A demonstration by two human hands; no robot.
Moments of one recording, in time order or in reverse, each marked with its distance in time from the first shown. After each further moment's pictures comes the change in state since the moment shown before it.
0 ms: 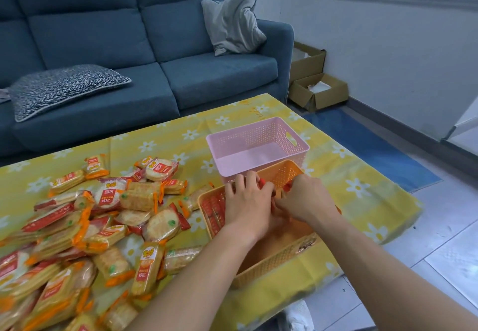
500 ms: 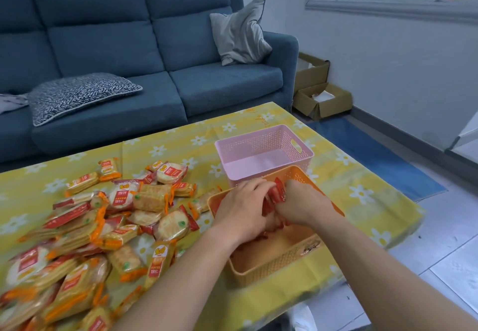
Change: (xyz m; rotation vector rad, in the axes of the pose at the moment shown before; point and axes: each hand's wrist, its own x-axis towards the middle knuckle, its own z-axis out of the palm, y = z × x) left_hand -0.012 -0.031 -0.028 -0.287 -0.041 0.149; right_hand -0.010 -0.025 -0.014 -0.115 -0.218 -0.056
